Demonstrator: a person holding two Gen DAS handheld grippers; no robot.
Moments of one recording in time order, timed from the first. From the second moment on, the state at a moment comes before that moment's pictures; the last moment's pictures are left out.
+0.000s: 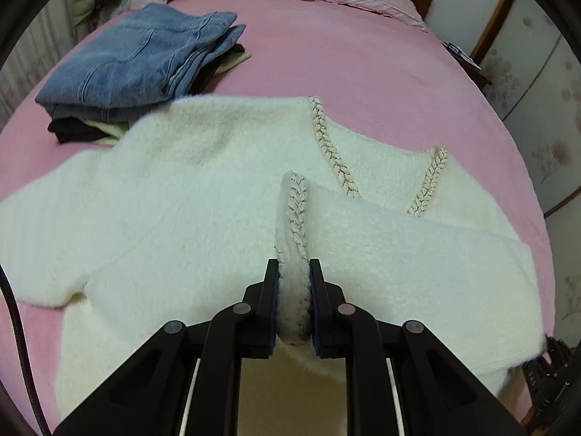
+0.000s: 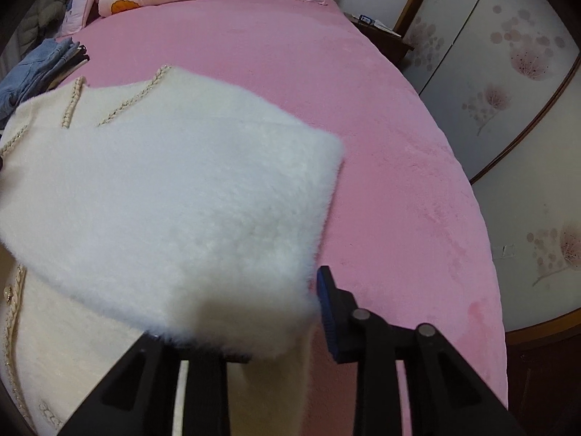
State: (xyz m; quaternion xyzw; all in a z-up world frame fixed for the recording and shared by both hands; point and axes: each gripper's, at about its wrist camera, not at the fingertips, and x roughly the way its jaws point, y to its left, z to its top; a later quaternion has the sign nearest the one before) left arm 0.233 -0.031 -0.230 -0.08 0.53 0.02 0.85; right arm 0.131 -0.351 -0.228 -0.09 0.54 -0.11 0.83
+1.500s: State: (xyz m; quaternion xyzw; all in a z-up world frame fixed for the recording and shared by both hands) left arm 0.333 -0.074 -0.235 -0.02 0.53 -0.02 0.85; right arm 0.238 -0.444 -0.235 0.08 0.55 -0.03 0.83
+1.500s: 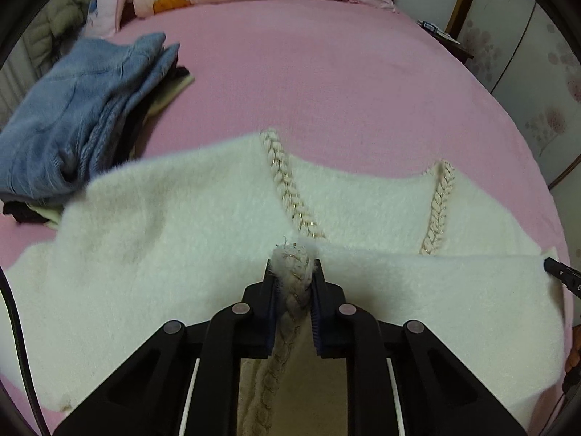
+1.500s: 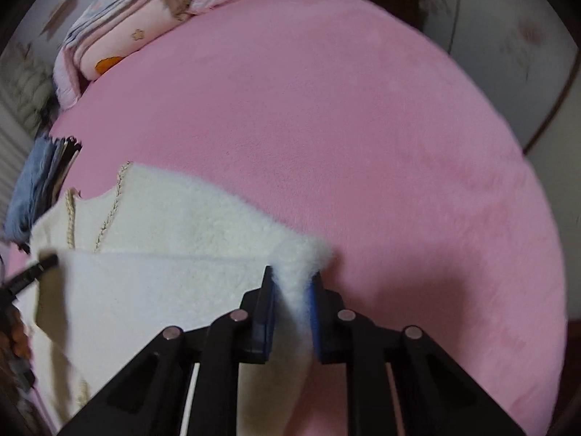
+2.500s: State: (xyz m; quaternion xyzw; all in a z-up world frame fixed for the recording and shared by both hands) left arm 0.245 -0.090 -0.263 -0.03 0.58 0.05 0.82; right arm 0.112 -0.381 -0.238 0.01 0.55 -0.03 0.83
